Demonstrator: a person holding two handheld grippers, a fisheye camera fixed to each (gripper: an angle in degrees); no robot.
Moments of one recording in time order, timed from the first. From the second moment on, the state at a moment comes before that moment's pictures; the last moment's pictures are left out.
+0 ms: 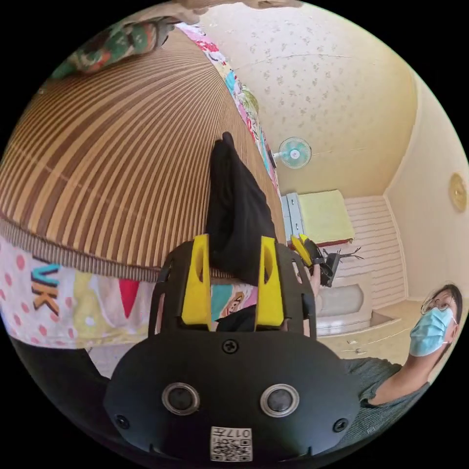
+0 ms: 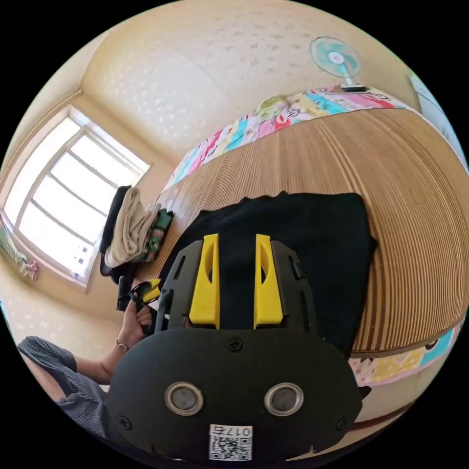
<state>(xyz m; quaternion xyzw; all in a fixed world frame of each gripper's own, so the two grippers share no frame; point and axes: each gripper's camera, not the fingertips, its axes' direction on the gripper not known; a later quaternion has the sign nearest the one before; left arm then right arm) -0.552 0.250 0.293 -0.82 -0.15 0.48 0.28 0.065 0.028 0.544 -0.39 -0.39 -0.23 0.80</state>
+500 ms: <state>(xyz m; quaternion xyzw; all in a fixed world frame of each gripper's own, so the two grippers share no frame) -0.534 0.334 0.117 -0.76 0.03 0.63 0.16 -0.226 0.143 0.518 -0.51 -0.02 -0.72 0.48</state>
